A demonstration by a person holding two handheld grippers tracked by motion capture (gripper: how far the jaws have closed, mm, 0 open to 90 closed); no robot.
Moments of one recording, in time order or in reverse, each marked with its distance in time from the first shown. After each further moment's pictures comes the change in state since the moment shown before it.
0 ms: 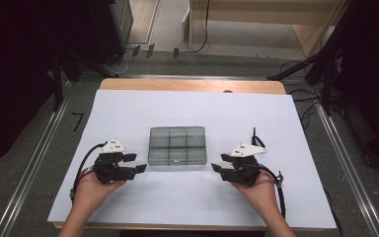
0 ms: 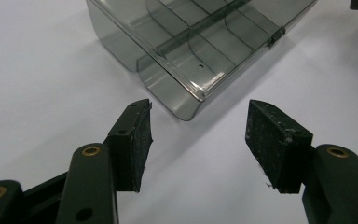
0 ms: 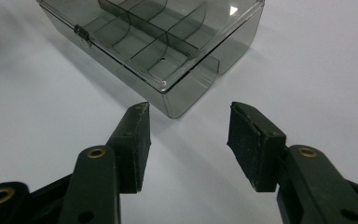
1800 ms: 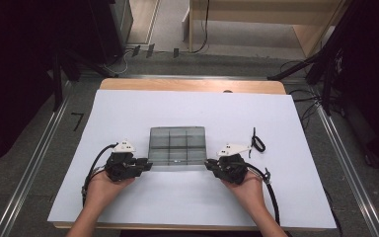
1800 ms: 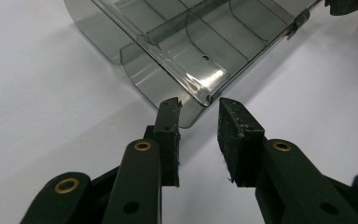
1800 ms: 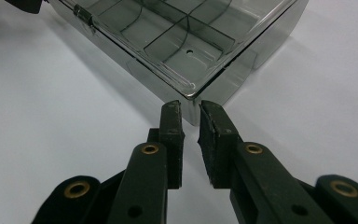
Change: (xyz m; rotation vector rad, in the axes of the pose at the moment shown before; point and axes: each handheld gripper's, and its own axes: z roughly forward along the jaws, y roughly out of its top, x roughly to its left) left arm 0.002 -0.003 0.032 0.026 -0.020 -0.014; right arm 0.010 0.003 0.032 0.067 0.031 -0.010
